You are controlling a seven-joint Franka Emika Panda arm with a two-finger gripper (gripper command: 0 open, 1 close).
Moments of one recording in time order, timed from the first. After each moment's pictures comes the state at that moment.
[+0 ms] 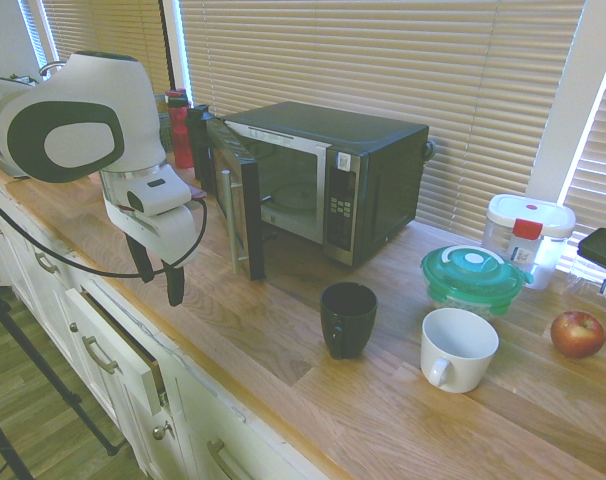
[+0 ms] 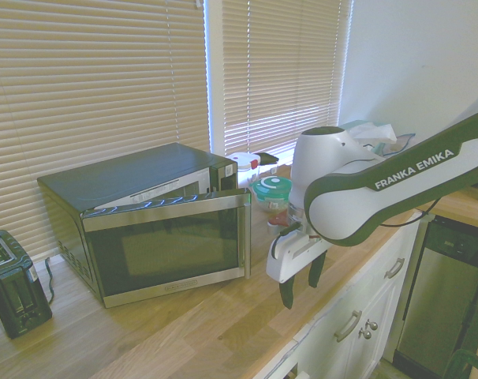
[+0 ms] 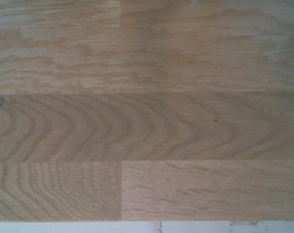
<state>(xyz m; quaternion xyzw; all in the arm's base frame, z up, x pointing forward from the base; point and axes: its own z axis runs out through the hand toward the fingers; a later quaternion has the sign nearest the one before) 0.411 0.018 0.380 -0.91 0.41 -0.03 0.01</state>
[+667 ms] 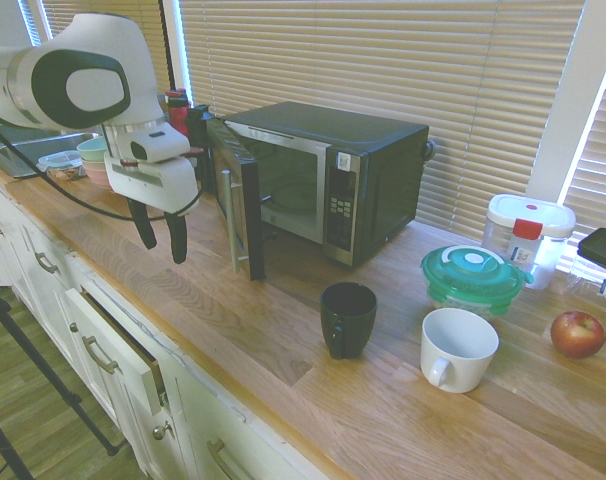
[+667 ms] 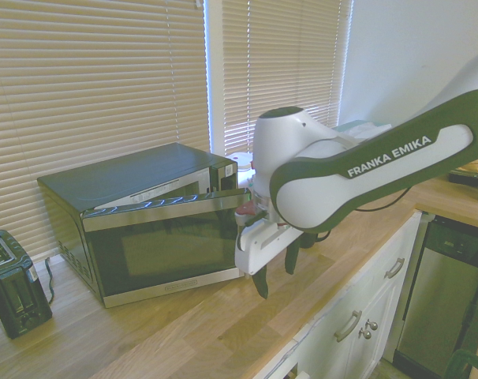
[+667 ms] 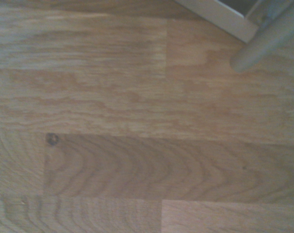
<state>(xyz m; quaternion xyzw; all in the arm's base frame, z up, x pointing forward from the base) 0.458 0.083 0.431 -0.92 0.38 -0.05 -0.04</state>
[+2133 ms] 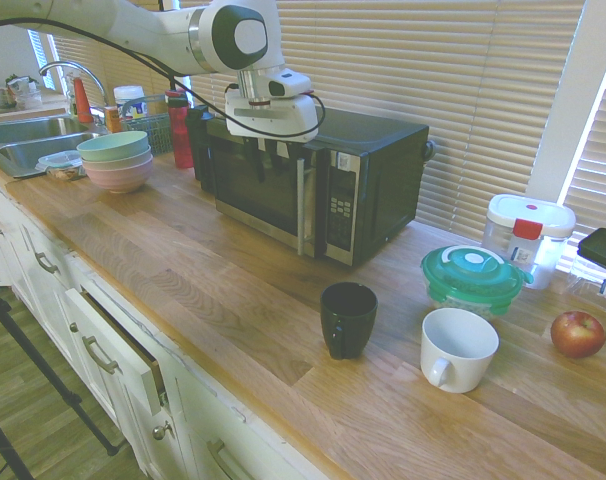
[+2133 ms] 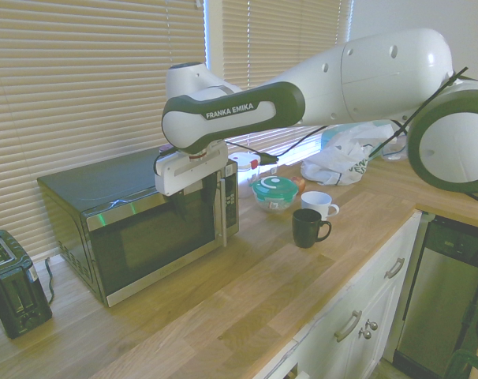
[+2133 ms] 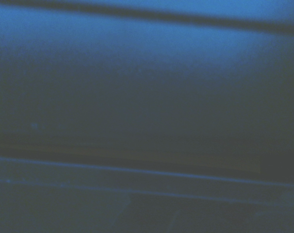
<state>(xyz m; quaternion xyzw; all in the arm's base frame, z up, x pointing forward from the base) 0.700 0.054 0.487 -0.93 0.36 -0.09 -0.03</state>
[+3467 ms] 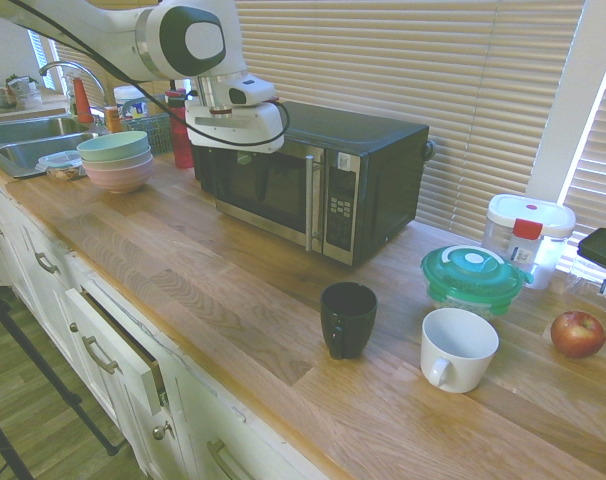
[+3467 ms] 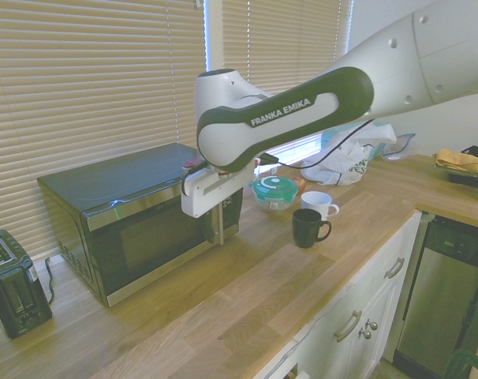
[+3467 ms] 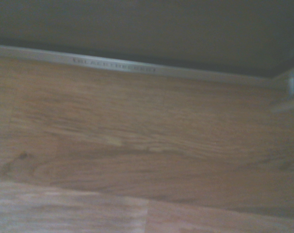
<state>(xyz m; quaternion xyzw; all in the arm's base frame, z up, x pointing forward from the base) 0.588 0.061 0.470 -0.94 0.33 -0.07 -0.03</state>
